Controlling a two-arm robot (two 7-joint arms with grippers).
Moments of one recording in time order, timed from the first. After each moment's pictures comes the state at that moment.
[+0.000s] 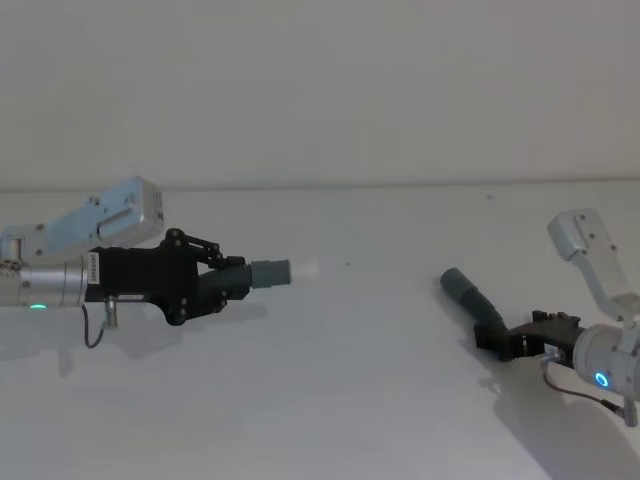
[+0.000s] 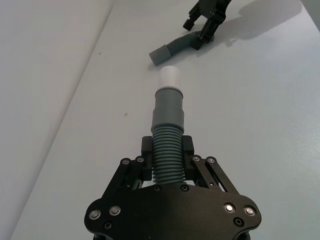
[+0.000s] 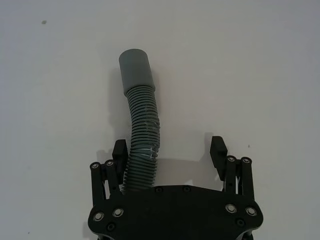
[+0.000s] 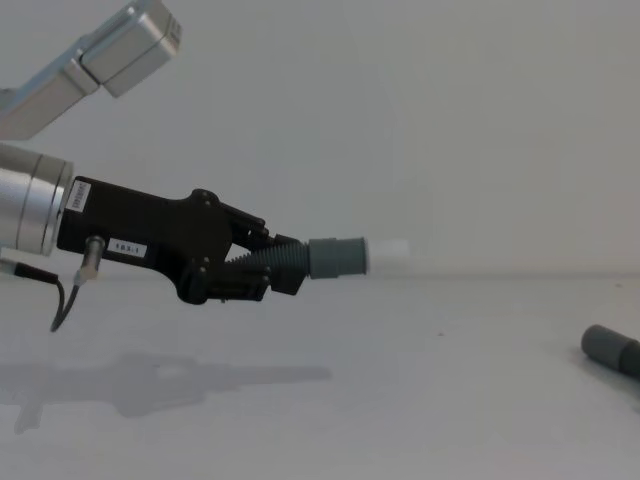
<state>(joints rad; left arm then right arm) -0.72 0.50 0.61 -1.22 -0.24 -0.16 -1.06 0.18 0.42 -0.14 -1.67 0.33 0.85 0.16</state>
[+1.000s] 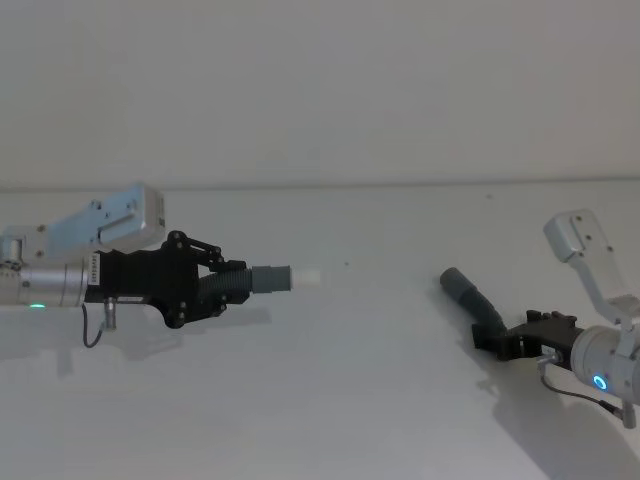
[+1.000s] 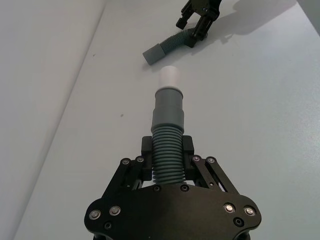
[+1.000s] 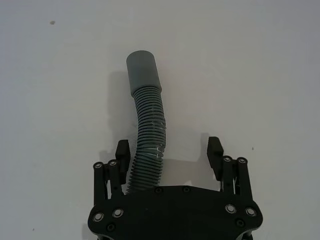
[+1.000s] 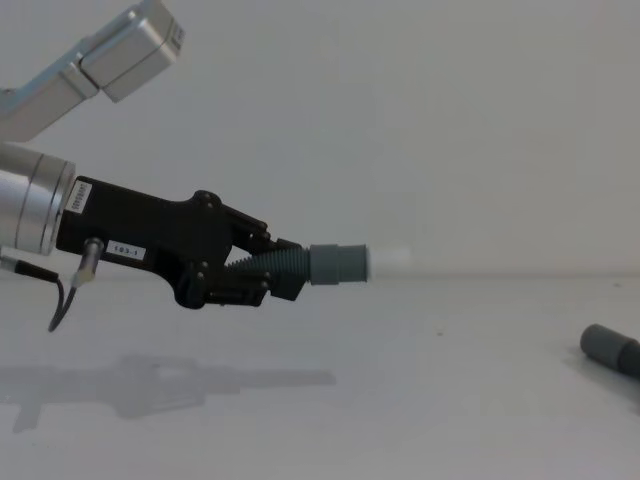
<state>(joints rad) -0.73 0.51 0.62 -1.21 -0.23 -0.19 -1.08 0.17 0.43 -0.15 -1.68 0.32 0.82 0.17</state>
